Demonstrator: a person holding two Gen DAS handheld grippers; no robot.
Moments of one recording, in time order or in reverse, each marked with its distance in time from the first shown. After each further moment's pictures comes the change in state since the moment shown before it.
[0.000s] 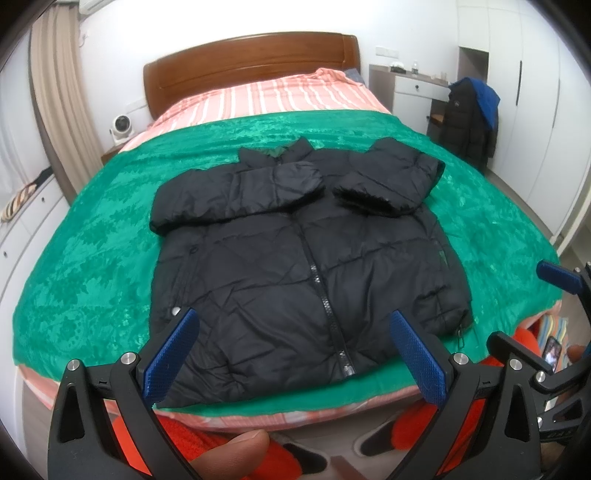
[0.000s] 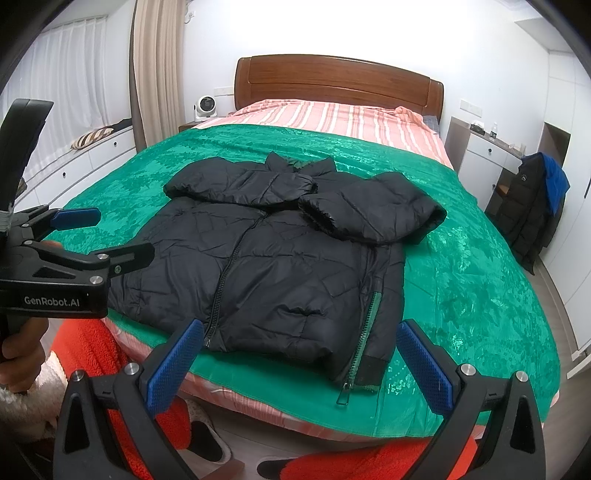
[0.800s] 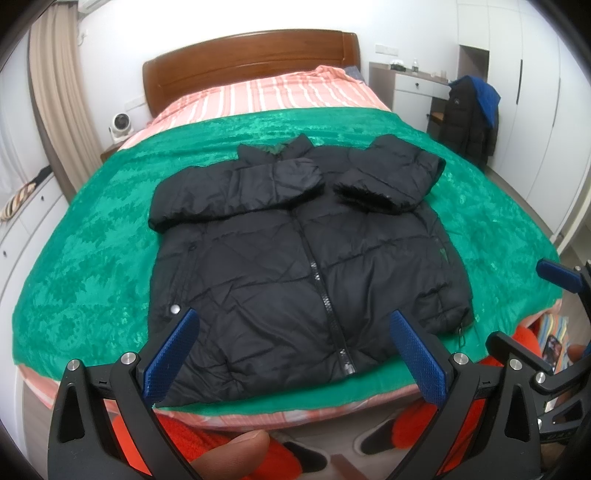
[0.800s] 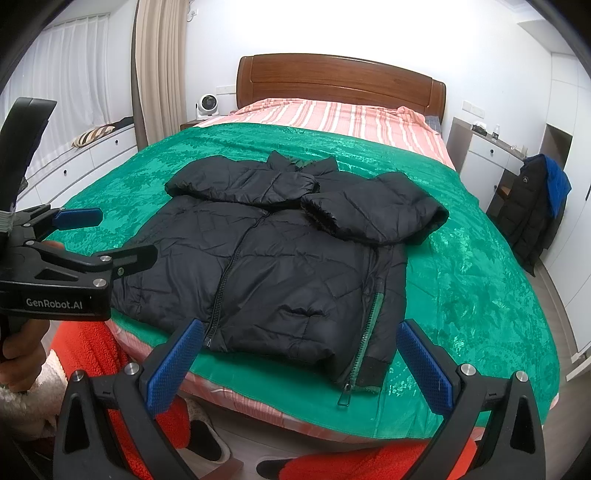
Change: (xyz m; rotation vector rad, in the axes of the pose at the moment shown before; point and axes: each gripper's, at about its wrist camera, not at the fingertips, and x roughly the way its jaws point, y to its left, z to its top) left arm 0.002 0.000 -0.001 -0.001 0.007 -0.001; right arm 0.000 0.001 0.002 -0.004 -0.024 0.006
